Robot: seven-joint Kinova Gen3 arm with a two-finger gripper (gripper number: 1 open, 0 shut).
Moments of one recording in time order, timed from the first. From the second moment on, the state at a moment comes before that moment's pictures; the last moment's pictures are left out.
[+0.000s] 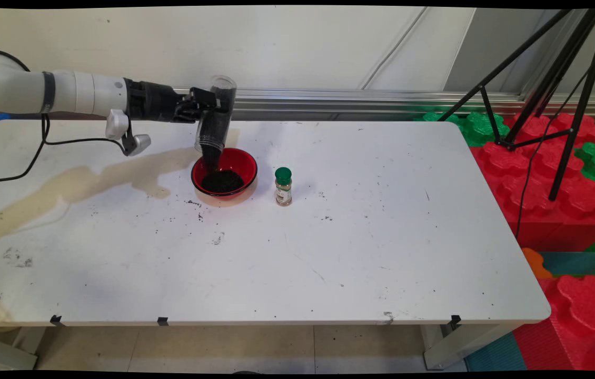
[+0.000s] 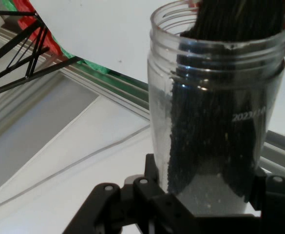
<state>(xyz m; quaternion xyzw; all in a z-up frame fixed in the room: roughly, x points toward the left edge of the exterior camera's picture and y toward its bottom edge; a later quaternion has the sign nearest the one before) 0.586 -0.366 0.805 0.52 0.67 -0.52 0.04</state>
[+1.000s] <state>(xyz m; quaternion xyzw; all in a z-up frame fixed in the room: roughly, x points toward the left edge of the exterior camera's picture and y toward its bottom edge) 0.582 -0.365 0.801 0.49 0.70 -0.51 0.01</state>
